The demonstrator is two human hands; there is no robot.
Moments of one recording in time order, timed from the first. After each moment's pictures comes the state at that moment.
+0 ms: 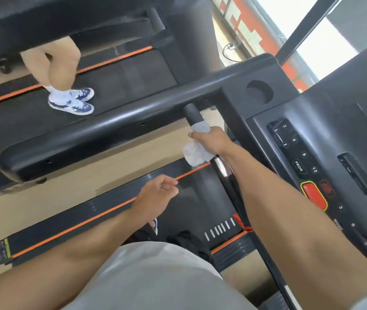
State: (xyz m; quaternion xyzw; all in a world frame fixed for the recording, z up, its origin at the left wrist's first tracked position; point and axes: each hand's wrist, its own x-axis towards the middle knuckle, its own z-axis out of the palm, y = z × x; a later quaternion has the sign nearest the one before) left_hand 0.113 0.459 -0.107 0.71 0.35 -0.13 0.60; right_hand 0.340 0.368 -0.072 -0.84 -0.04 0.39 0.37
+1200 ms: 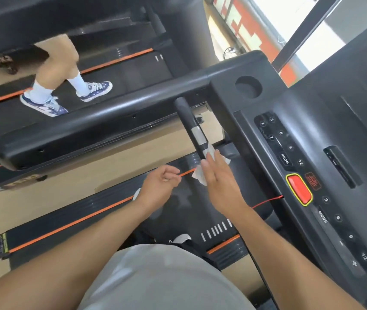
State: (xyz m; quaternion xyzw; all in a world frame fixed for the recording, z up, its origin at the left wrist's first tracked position) left_hand 0.128 0.411 -0.085 0.66 0.37 -0.06 0.65; right_hand 0.228 0.256 -0.061 -0.89 -0.23 0.25 0.30
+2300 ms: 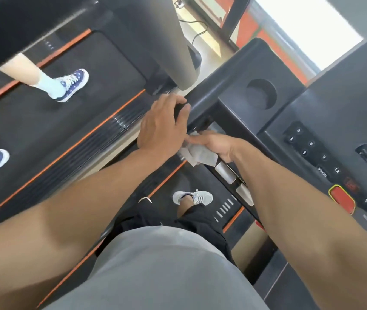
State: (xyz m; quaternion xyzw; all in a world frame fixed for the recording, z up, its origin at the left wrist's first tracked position) left_hand 0.346 0.584 -0.062 0.89 0.10 0.05 0.44; right_hand 0.399 0.419 -0.083 -0.71 0.00 0.54 0.46
